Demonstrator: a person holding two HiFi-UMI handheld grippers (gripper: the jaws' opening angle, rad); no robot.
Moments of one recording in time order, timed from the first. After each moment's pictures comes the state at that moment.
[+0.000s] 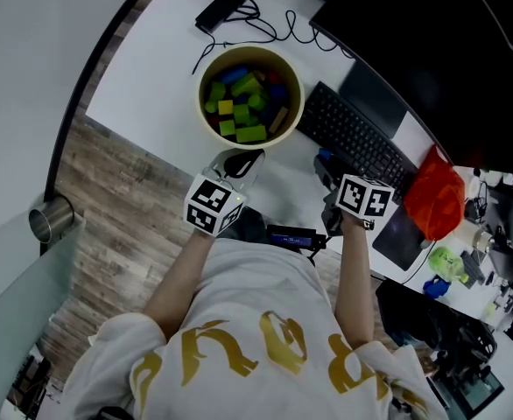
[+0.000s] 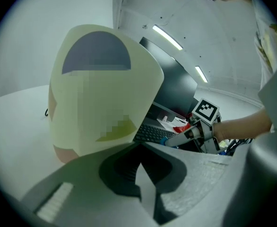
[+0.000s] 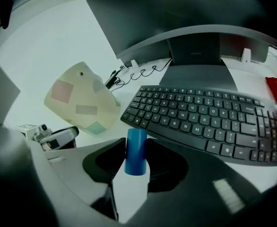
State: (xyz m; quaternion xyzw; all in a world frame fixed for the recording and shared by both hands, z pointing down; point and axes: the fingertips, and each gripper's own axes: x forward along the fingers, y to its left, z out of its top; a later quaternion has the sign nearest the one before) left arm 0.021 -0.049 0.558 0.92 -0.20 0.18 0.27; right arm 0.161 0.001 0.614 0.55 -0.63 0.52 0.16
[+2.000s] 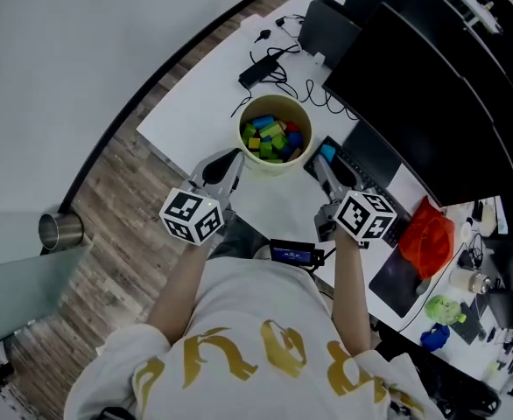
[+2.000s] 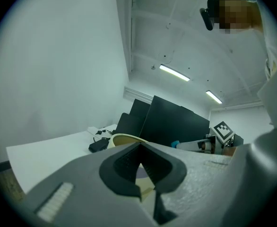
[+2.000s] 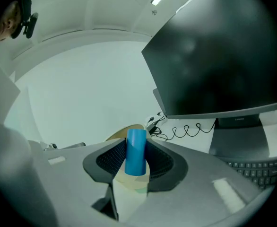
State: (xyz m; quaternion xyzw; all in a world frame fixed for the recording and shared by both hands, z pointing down) left arm -0.076 -0.099 0.413 0.91 -0.37 -0.01 0.19; right arm 0.108 -0.083 0.440 0.55 -0.77 0.32 0.00
